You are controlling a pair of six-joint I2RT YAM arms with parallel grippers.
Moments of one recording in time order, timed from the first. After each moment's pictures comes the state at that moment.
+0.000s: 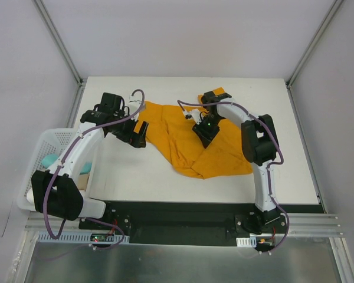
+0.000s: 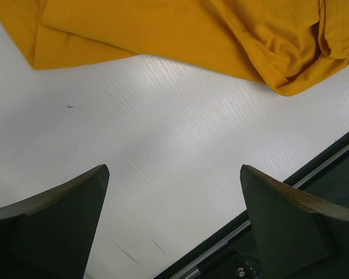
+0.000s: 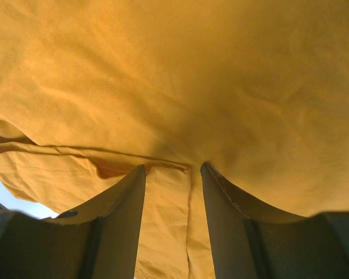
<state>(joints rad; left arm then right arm) -0.21 1.36 1.18 -0.86 0.42 0.22 0.44 2.22 1.77 -1.09 -0.32 -0.58</state>
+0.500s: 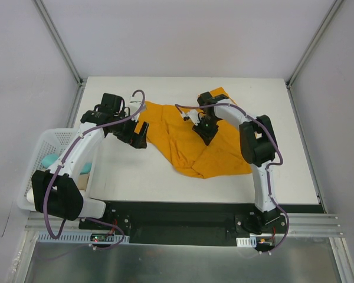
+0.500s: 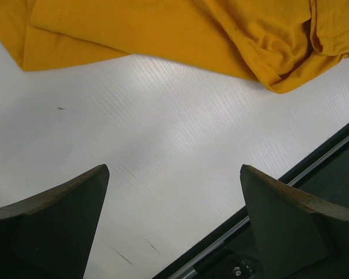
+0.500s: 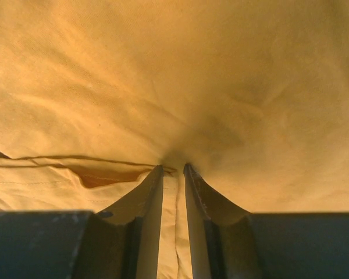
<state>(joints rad) -0.21 1.36 1.17 -0.86 0.45 0.21 0.47 2.21 1.77 -1.06 -0.21 -0.58</state>
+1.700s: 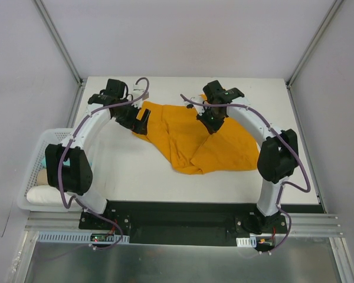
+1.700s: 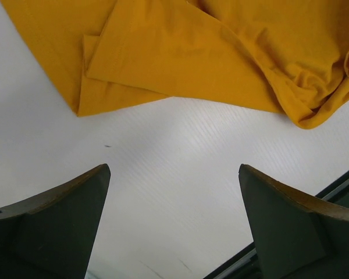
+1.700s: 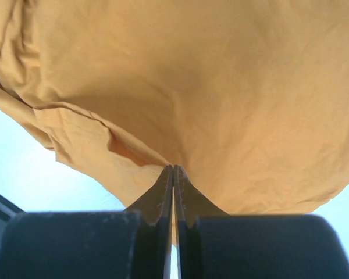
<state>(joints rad) -0.18 1.60 1.38 -0.86 0.43 0.27 0.51 1.89 1.70 -1.06 -0.12 -0.50</state>
